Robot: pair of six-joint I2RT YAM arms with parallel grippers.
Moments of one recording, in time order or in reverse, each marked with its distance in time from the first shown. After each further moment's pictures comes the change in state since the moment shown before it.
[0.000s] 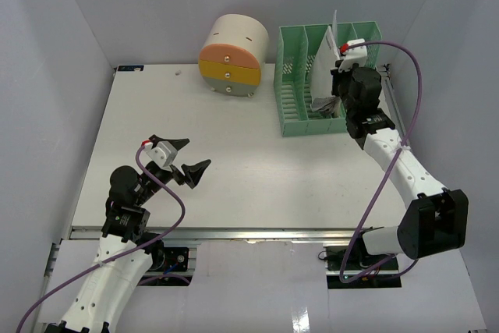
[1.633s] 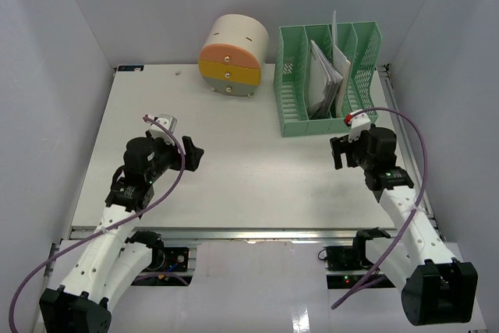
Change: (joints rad) left arm 0.002 0.316 0.171 -0.296 -0.316 -0.177; right arm -0.126 -0.454 -0.525 -0.391 -0.306 -0.146
